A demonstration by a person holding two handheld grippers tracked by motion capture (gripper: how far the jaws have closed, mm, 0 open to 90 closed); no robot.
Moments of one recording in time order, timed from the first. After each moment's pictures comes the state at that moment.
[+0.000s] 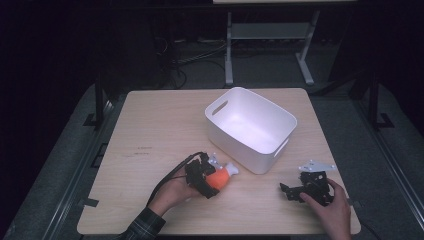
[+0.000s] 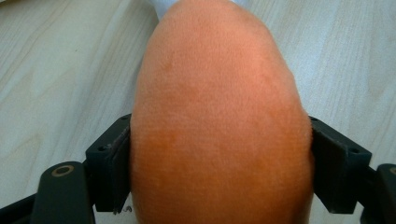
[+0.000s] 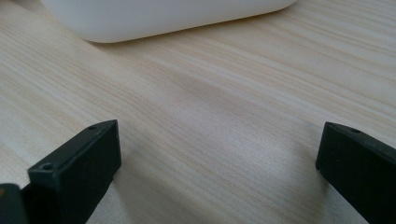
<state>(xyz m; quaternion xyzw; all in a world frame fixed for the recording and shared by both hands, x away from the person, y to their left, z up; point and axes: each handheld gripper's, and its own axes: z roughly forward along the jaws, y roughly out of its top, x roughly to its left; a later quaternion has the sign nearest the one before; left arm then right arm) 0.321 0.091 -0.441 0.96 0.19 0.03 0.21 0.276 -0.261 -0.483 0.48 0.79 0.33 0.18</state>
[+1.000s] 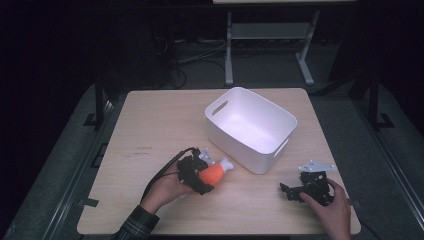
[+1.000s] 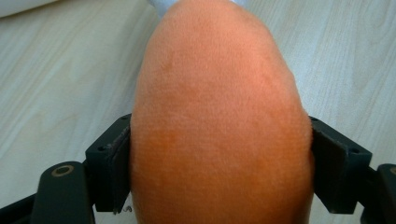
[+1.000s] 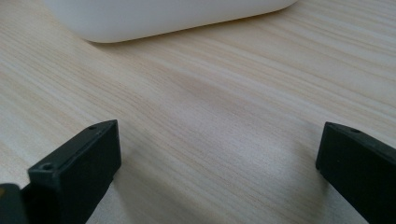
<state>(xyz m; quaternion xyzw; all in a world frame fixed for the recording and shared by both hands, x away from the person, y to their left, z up) 0.324 0.111 -0.422 0.95 0.20 0.03 0.23 0.276 -0.261 -0.483 0.48 0.79 0.33 0.18</state>
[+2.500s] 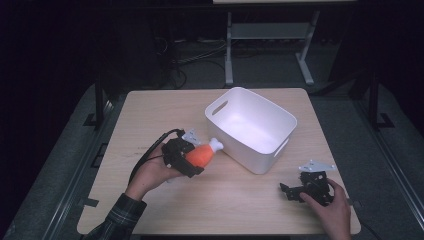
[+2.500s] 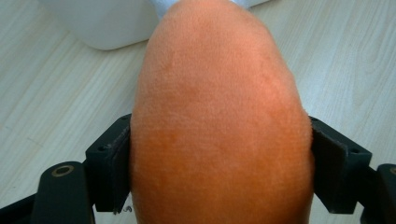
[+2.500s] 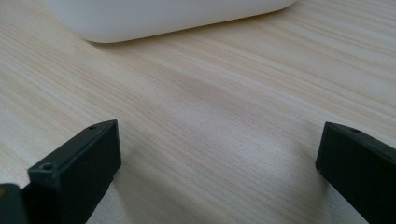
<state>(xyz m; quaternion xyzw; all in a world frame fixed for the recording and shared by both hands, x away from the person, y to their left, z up) 0.342 0.142 -0.368 0.94 0.22 0.07 0.26 0.276 -0.261 -0.483 0.48 0.79 0.33 0.18</state>
